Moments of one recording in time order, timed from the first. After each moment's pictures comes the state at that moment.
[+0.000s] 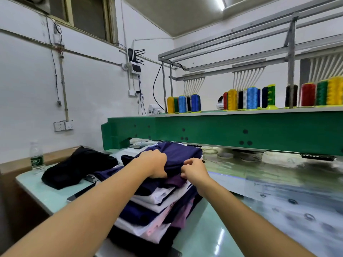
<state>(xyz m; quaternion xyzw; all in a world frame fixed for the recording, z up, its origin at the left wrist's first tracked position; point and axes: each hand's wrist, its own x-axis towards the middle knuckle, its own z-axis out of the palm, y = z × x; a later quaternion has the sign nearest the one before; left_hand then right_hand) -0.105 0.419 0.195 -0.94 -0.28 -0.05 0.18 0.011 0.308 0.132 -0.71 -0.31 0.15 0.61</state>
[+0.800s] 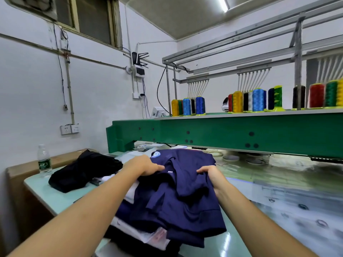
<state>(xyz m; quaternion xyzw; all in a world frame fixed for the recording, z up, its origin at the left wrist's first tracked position) -0.133 0.449 0.202 -0.88 -0.47 -0.08 -0.07 0.037 0.293 0.130 -0.51 -0.15 0.38 0.76</state>
